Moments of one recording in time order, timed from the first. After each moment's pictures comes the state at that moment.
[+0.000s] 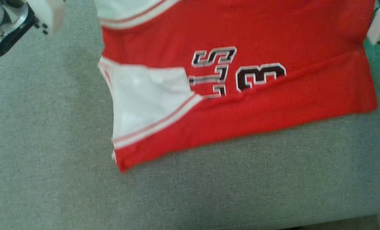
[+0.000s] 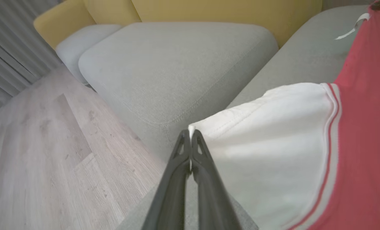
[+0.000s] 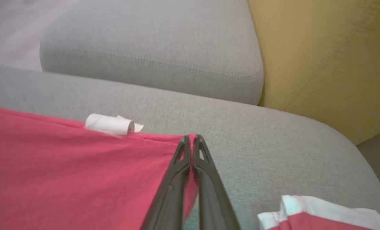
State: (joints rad) left arm -1.48 0.66 -1.33 0.51 -0.86 -0.13 0.07; right arm -1.12 -0.54 0.69 0.90 0.62 0.12 0.06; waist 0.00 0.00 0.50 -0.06
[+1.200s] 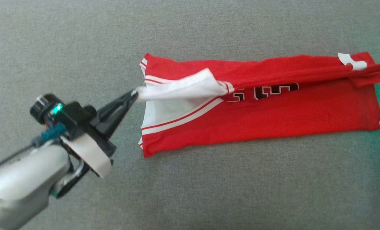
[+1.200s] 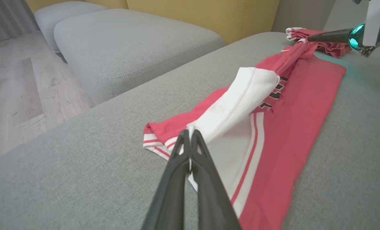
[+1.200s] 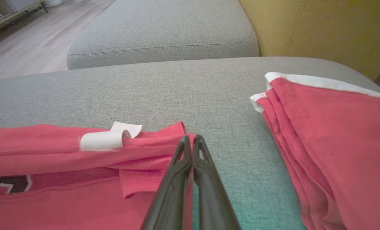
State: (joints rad) left arm -0.87 0.78 -1.33 0.07 -0.88 0.08 -0.20; right arm -0.55 -0.64 0.44 0.70 0.79 0.12 -0.12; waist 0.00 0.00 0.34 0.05
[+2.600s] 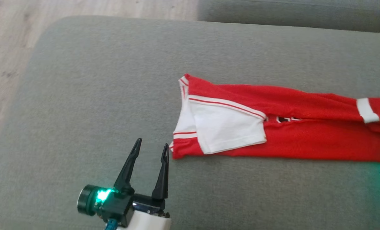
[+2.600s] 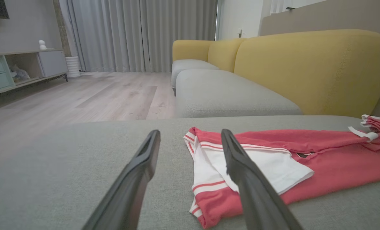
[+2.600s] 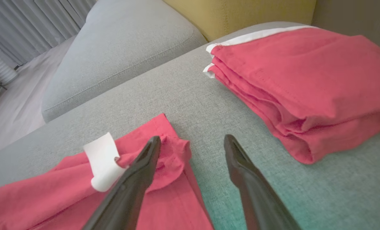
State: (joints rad) left arm -0.06 0.21 -0.61 0.01 -0.30 0.28 -0.25; right arm -0.31 -0.25 -0.40 0.66 0.40 0.12 0.06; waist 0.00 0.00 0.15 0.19
